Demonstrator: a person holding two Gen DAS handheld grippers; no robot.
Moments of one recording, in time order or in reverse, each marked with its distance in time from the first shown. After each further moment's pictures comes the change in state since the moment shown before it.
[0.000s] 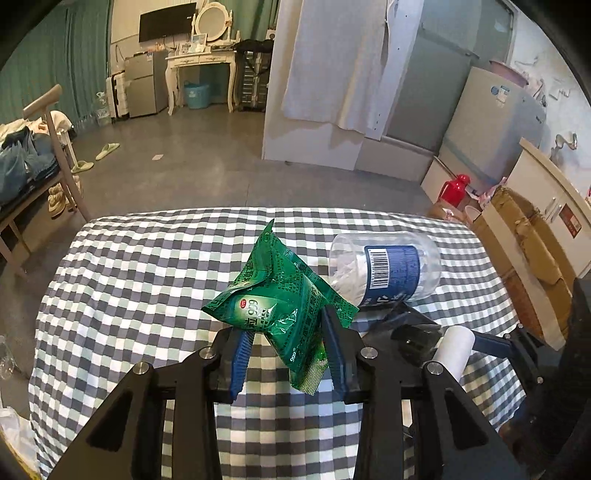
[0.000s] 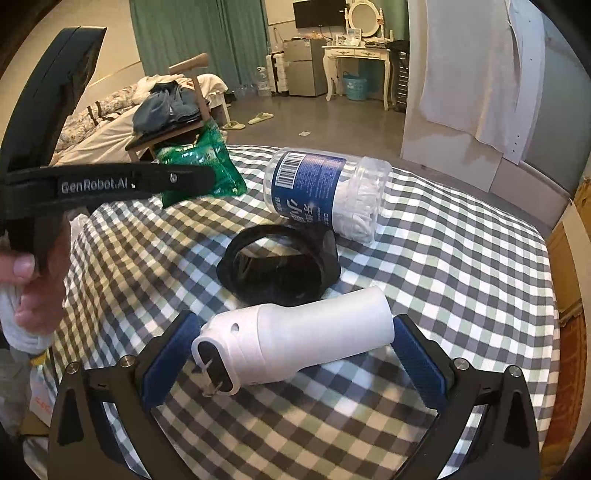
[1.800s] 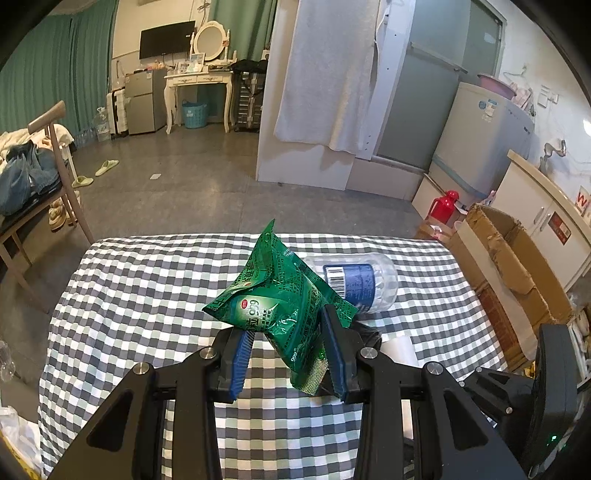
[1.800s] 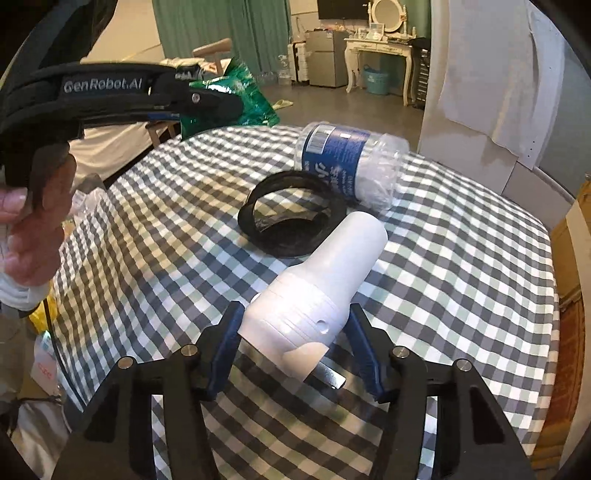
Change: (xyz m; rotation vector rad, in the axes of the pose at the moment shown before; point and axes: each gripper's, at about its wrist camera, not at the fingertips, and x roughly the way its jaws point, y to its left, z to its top) left arm -0.031 -0.029 0.007 0.007 -0.078 -0.015; right arm -0.018 0.010 -0.015 -0.058 0.027 0.040
